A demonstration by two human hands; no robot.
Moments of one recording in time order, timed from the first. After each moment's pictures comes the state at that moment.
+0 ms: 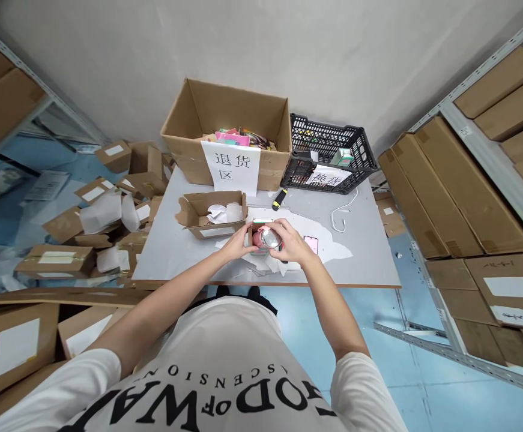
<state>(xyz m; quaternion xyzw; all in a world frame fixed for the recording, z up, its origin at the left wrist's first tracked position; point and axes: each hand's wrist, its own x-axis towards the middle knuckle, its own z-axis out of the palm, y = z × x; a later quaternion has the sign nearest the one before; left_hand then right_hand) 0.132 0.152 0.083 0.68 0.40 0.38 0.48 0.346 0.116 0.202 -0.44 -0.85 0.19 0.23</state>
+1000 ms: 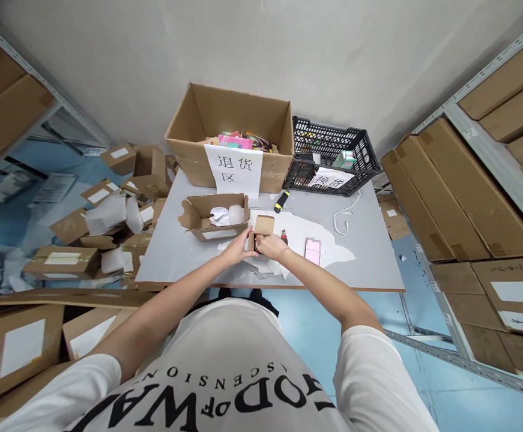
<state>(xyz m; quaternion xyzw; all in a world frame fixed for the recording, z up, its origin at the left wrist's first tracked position) 0.125 0.147 0.073 0.77 0.43 0.27 0.40 0.289 0.143 0.152 -0.39 -0.89 0.01 -0.23</state>
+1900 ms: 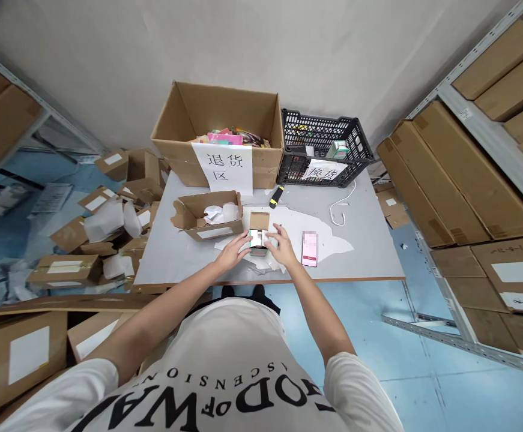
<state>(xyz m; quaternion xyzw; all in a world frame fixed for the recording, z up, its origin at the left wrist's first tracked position) 0.122 0.124 0.055 0.82 0.39 0.29 0.31 0.347 0.106 0.089 -0.57 -0.69 0.27 0.35</state>
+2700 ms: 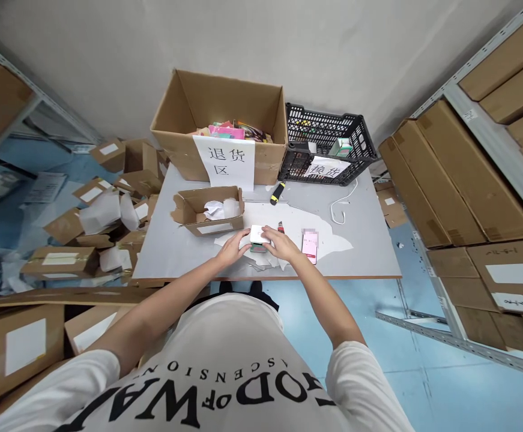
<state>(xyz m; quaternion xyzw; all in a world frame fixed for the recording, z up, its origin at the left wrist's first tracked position) 0.124 0.126 0.054 0.79 0.42 0.29 0.35 0.349 0.116 0.115 -0.46 -0.84 0.25 0.16</state>
